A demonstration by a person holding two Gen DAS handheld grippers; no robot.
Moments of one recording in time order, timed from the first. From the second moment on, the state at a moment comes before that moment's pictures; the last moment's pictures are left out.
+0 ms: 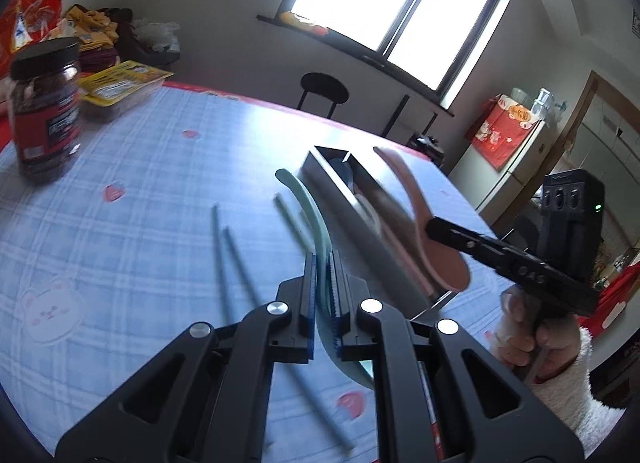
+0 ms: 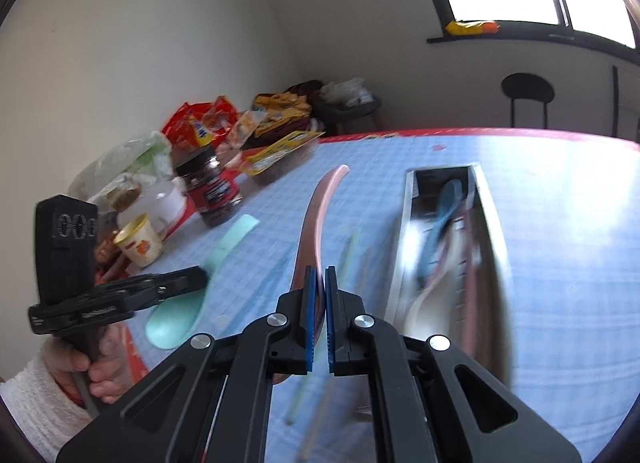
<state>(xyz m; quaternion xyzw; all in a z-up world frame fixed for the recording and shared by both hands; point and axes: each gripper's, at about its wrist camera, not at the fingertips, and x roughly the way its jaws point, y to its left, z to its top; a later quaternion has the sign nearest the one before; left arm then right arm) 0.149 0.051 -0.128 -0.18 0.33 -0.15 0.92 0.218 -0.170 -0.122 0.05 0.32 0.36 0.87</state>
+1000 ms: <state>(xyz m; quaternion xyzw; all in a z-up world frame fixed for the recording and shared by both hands) 0.267 -0.059 -0.149 -0.20 0.37 -0.17 0.89 0.270 -0.210 -0.173 0.07 0.38 0.29 0.88</state>
